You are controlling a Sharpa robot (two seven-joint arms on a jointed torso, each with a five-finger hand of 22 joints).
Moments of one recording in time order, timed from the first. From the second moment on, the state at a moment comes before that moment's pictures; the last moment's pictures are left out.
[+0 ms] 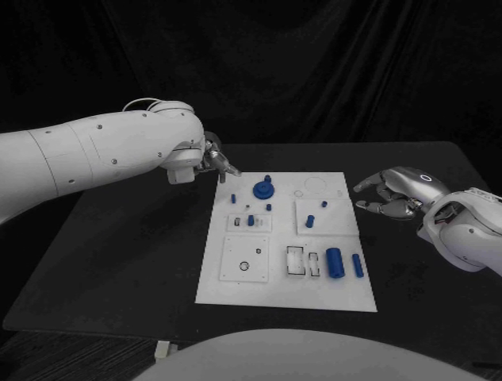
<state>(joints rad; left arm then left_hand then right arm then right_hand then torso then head) 1.42 -0.62 -0.21 1.22 -0.92 0.20 -0.64 1.01 0.03 0.12 0.22 0.06 1.02 0.04 0.28 1.12 1.47 -0.01 1.57 1.31 1.46 -0.06 1.57 1.31 0.05 1.45 0.06 1.39 1.31 1.21 -0.98 -0.25 1.52 -1.49 -0.49 -0.02 1.42 -0.05 0.17 0.21 0.31 0.89 0.12 0.09 0.13 1.46 0.02 1.57 1.31 1.47 -0.05 1.57 1.31 0.05 1.44 0.06 1.21 1.31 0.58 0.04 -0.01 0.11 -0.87</state>
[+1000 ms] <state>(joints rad) 1.31 -0.52 -0.22 1.03 -0.99 0.21 -0.54 1.02 0.03 0.10 0.22 0.06 0.99 0.05 0.28 1.15 1.47 -0.01 1.57 1.31 1.46 -0.06 1.57 1.31 0.05 1.45 0.06 1.39 1.31 1.21 -0.98 -0.25 1.52 -1.49 -0.49 -0.01 1.42 -0.05 0.17 0.21 0.31 0.89 0.12 0.09 0.13 1.46 0.02 1.57 1.31 1.46 -0.05 1.57 1.31 0.05 1.44 0.06 1.21 1.31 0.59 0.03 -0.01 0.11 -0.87</state>
